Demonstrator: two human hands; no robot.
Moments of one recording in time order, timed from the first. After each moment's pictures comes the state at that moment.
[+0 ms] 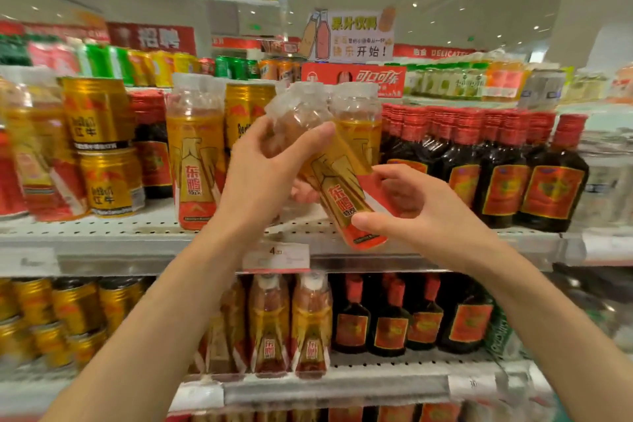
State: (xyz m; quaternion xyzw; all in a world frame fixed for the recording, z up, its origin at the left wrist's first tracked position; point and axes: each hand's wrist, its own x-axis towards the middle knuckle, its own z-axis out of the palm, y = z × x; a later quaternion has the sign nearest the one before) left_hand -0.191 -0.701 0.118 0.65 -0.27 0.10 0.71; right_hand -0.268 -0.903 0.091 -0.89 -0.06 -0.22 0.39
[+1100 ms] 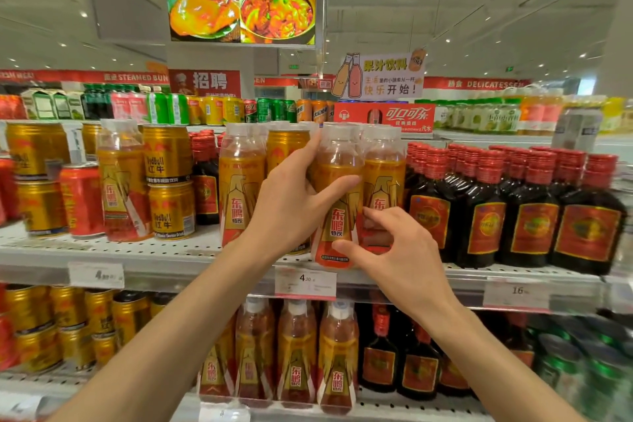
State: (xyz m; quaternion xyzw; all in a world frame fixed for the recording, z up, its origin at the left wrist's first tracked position) left_hand -0.175 -0.691 0.124 0.77 -0.33 0.32 0.44; right_hand -0.238 -0.850 0.066 -0.86 -0.05 -0.39 0.32
